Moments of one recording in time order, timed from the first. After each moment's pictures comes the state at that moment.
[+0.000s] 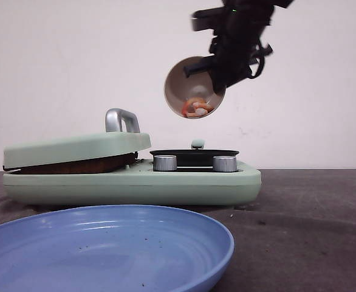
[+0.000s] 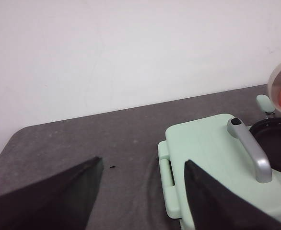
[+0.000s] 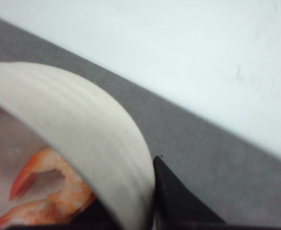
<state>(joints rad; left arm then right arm) -0.32 0.51 0.94 -0.60 -0.26 0.11 0.50 1.86 1.47 0.03 0.33 -0.21</state>
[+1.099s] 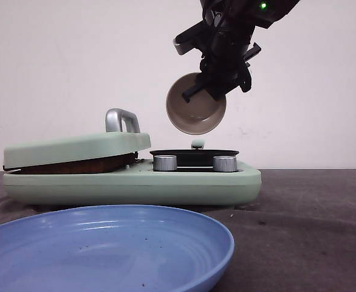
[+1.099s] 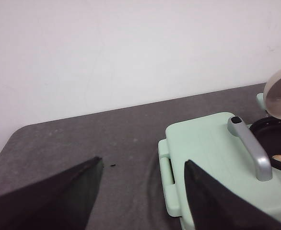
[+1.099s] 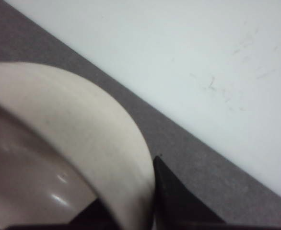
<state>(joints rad) -0.32 0.51 0.94 -0.60 -0.26 0.11 0.53 1.92 1.47 0.10 0.47 -0.36</state>
